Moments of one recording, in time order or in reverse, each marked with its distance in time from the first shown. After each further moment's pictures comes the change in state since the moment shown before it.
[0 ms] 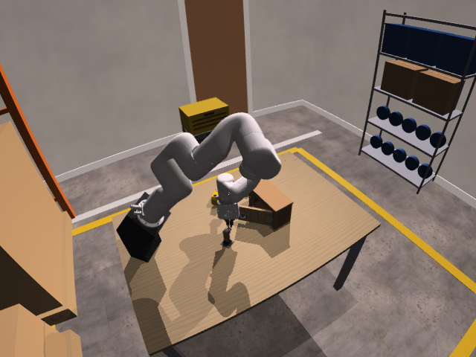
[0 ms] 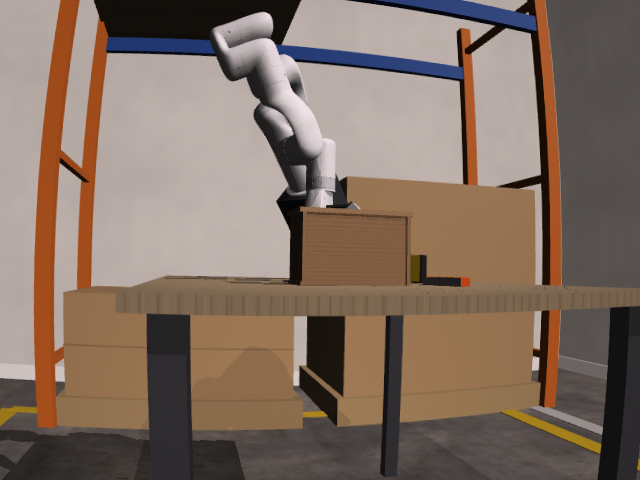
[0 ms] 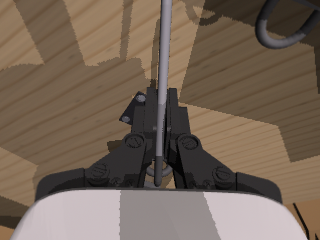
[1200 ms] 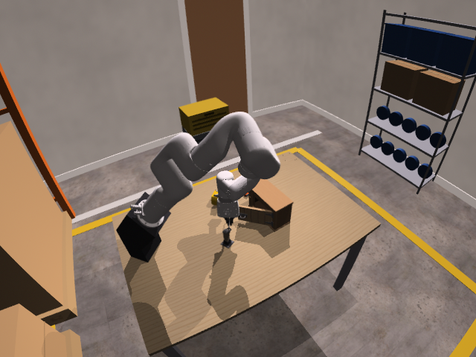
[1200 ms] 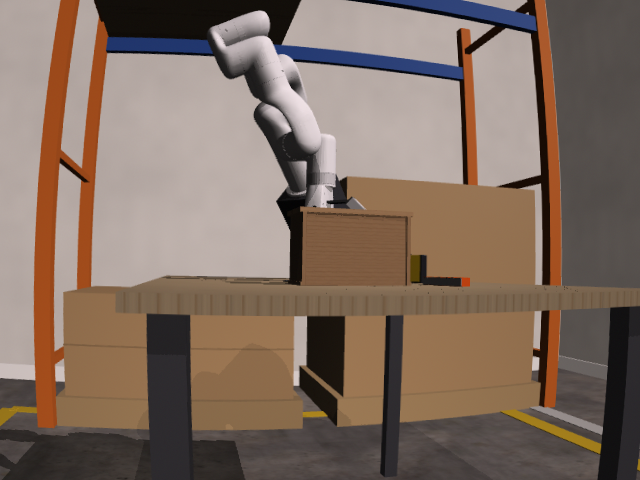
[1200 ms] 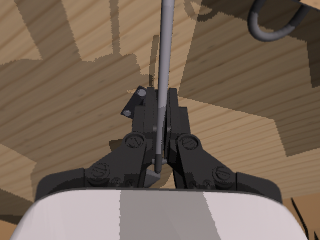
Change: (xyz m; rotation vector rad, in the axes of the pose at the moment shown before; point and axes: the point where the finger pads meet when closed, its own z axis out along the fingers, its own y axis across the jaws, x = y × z) arm 0.001 0.000 -0.012 0.000 0.000 0.000
